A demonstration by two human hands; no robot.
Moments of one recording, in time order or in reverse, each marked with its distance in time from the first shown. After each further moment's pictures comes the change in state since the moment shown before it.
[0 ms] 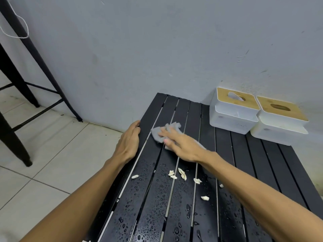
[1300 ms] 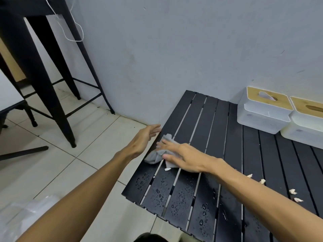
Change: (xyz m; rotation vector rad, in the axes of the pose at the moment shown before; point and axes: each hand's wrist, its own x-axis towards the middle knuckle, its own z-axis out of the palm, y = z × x) left_hand -0.062 0.001 -0.067 -0.210 -0.186 -0.106; right_hand -0.015 -0.099 0.045 0.045 -0.211 -0.268
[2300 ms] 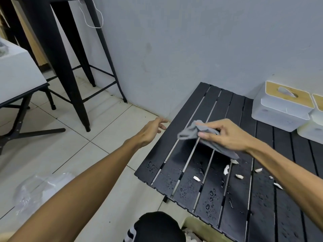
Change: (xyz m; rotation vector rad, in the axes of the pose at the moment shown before) left_hand -0.005 -0.020 -0.012 0.139 0.038 -0.106; right_hand -0.048 -0.011 -0.072 0.272 0.132 0.107
